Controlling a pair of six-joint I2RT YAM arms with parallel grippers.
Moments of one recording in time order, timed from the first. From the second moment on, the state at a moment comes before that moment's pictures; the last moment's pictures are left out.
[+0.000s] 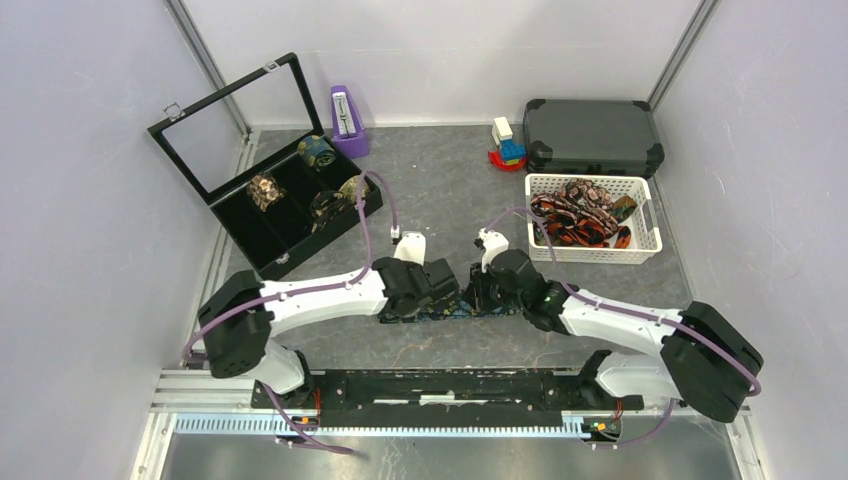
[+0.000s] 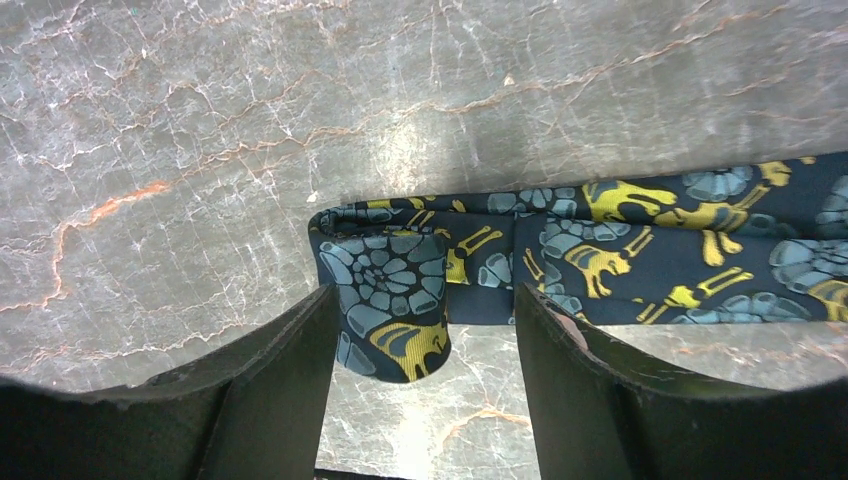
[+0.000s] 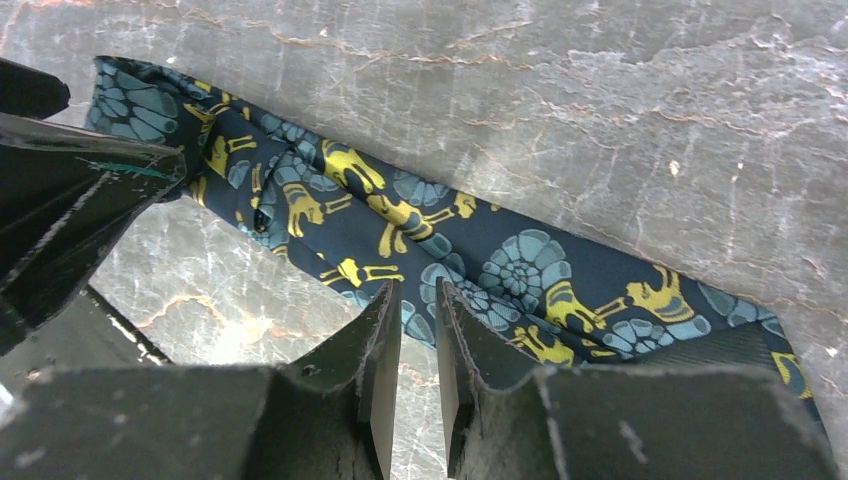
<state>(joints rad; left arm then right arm) -1.11 1.54 1.02 -0.86 -0.64 -1.00 0.84 1.22 0.48 0.08 0.01 0.48</state>
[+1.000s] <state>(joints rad) -0.92 0.78 0.72 -0.92 -0.59 -0.91 1.08 1.66 0.99 0.14 -0.13 0.55</state>
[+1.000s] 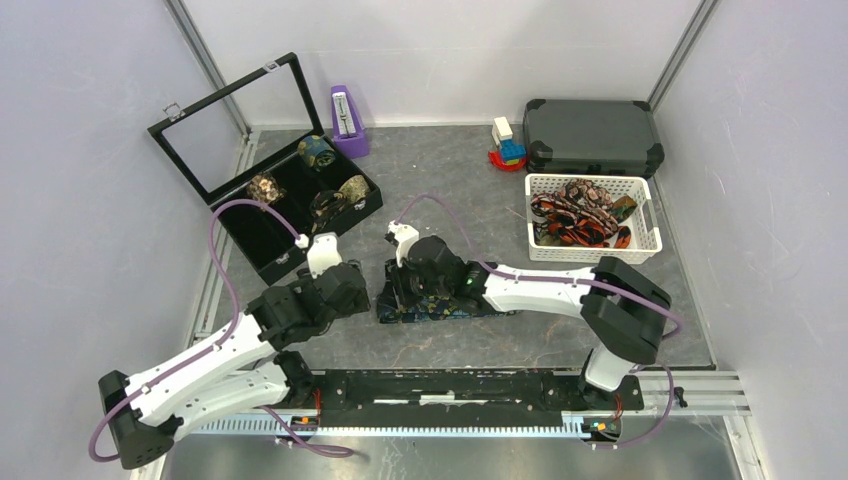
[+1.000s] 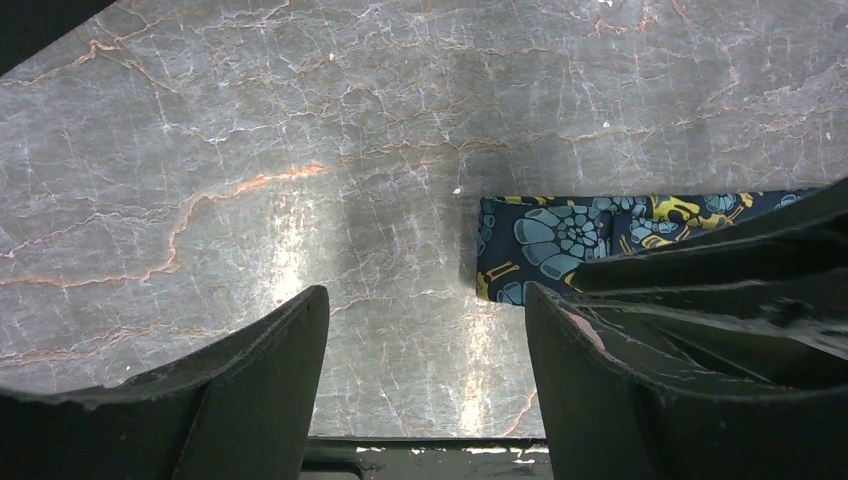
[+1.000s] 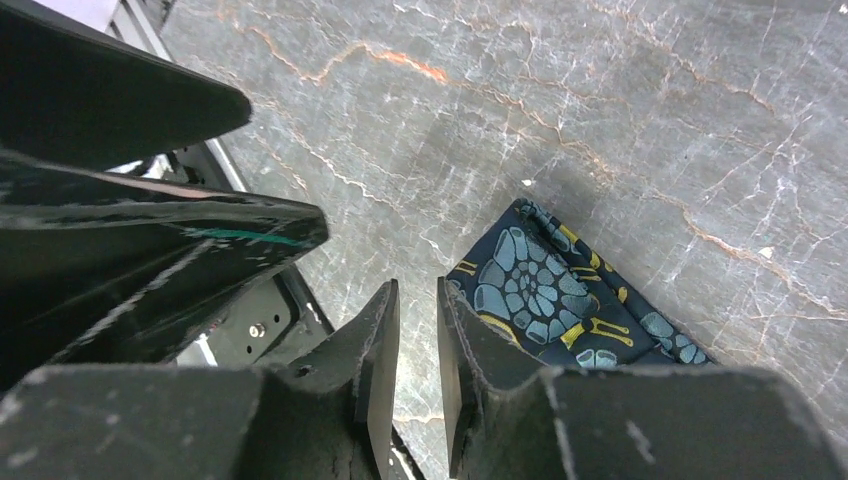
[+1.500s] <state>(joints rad) -0.92 0.78 0.71 -0.91 -0.58 -0.91 1.08 1.72 1.00 0.10 -0.06 0.52</state>
